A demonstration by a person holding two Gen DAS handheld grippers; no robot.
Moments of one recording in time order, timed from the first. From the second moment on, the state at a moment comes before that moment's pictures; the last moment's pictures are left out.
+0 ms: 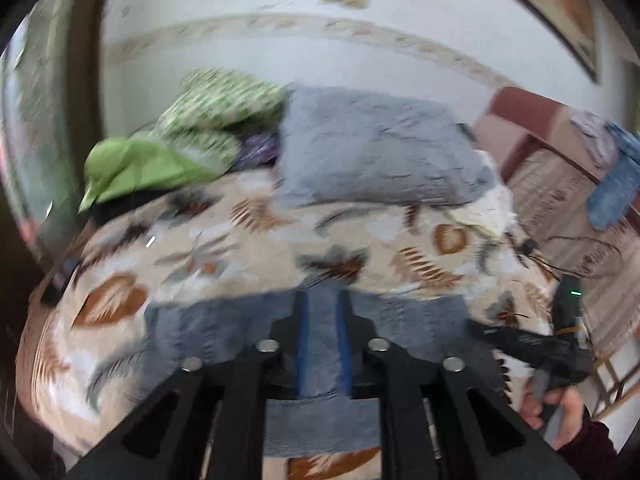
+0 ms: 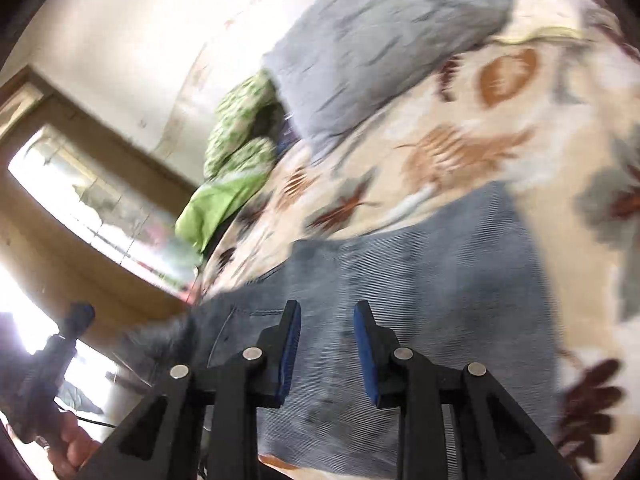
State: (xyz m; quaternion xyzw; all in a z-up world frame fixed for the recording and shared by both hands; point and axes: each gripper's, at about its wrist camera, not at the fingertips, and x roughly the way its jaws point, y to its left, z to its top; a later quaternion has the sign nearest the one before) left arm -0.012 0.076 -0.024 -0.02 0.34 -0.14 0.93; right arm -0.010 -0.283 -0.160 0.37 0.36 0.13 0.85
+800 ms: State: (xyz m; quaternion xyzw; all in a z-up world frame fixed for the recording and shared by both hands) left arm -0.001 0.260 -0.207 -0.43 0.47 -0.05 0.77; right arm 0.012 -0.156 -0.173 0.21 0.42 0.22 0.86
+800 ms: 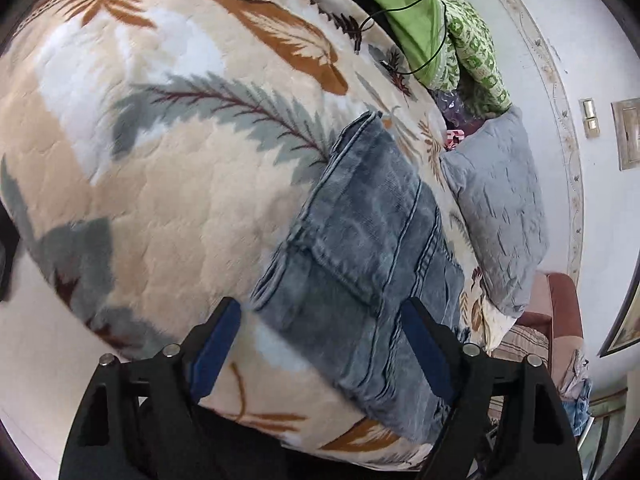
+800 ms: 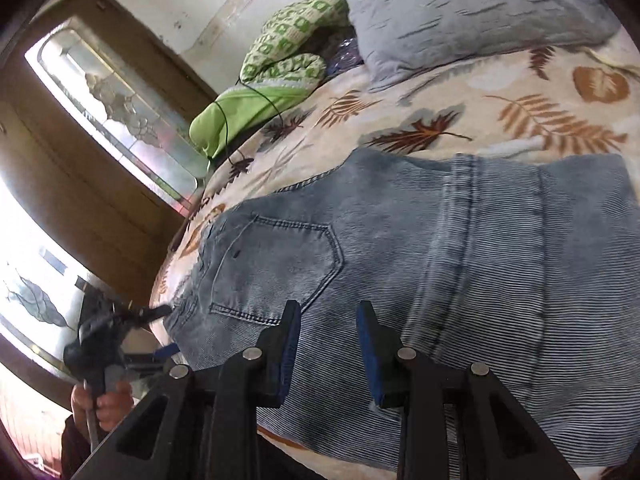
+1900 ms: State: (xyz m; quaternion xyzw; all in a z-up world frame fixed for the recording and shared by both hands) left arm -0.001 0.145 -0.088 -0.21 0.40 -0.19 0.87; right arm 0.029 -0.124 -0.184 0.17 0.42 0.24 0.86
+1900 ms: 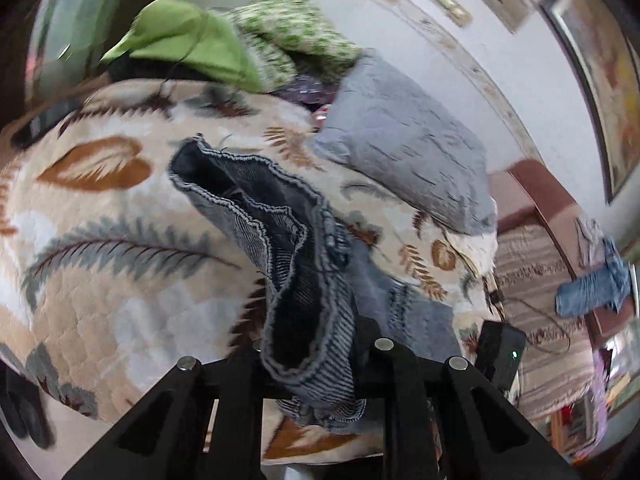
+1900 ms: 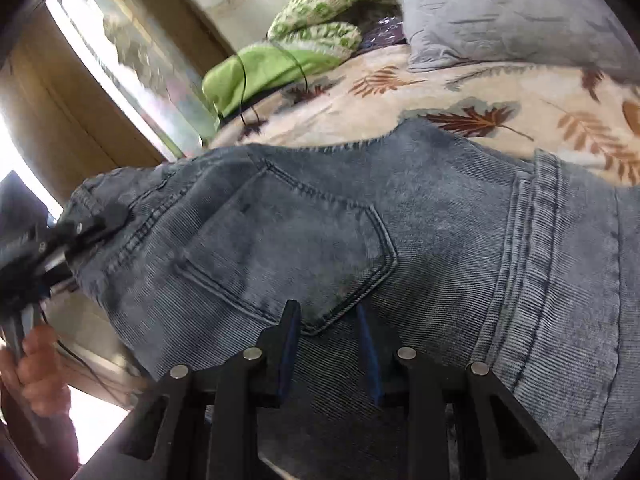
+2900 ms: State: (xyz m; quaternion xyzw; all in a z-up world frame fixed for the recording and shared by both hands) left arm -0.024 -0.151 -0.105 0.00 0.46 -0.38 0.80; right arm -0.068 -0.430 -0.149 0.50 0.21 0.00 0.84
